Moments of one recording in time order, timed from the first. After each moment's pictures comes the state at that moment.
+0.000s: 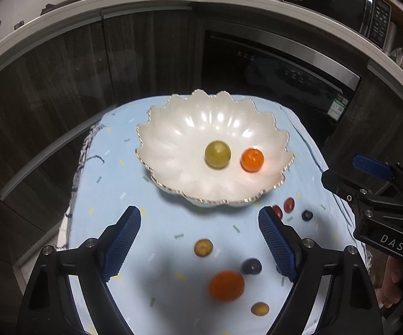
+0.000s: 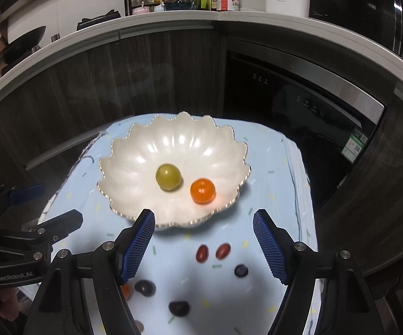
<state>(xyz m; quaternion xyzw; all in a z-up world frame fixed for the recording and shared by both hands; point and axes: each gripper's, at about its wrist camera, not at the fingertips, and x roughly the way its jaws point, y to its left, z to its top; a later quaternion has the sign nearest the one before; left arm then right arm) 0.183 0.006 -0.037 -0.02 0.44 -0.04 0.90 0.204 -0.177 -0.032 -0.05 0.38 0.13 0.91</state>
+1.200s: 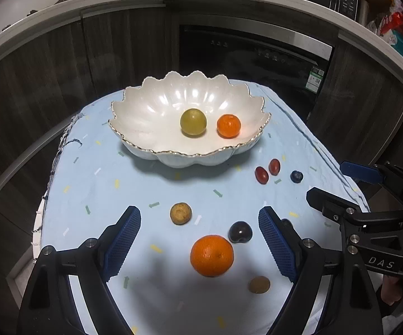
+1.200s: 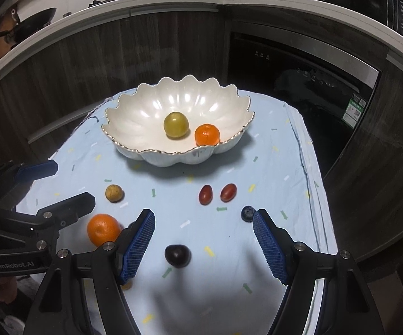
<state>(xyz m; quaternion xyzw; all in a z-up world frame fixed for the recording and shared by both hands) 0.138 -0.017 -0.085 0.01 0.42 -0.09 0.90 0.145 -0.190 -0.094 -0.07 0.39 0.14 0.91</state>
